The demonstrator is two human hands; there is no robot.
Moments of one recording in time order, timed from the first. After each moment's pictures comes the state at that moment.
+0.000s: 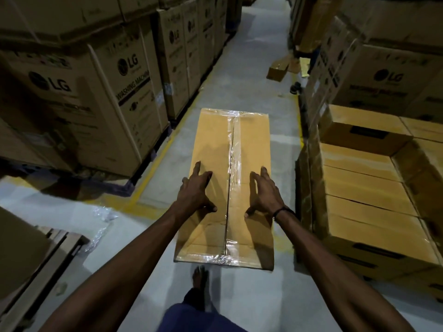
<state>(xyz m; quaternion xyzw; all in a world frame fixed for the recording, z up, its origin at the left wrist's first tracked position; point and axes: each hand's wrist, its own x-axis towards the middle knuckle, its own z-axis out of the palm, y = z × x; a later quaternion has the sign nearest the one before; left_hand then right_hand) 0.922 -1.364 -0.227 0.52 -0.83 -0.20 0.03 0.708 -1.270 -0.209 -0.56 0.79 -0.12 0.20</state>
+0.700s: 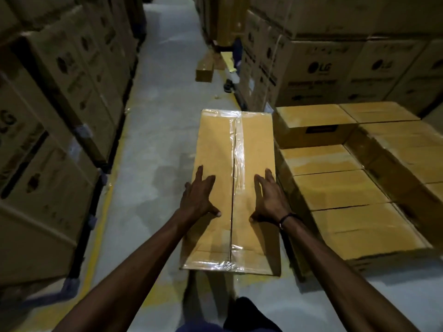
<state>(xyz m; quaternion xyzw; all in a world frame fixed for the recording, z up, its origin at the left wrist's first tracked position) 0.699 -1.692 -0.213 0.34 -0.92 -0.21 0.00 0.542 -1.531 -0.204 -0.36 0.90 -0.19 0.15</state>
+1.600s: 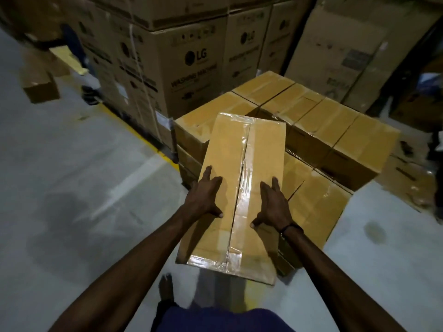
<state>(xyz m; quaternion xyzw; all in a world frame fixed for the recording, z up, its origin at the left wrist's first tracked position) 0.251 -1.839 -0.229 -0.05 -0.98 -0.16 -0.11 0.244 -1.609 -0.241 -0.05 0.97 -0.18 0.13</state>
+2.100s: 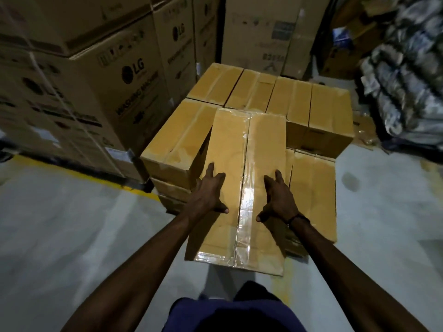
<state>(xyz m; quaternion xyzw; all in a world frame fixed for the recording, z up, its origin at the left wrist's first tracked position) 0.042 -1.932 -0.244 -0.23 -0.95 -0.16 -0.16 0.124 -1.709 -0.251 0.13 0.95 -0.25 0.09</state>
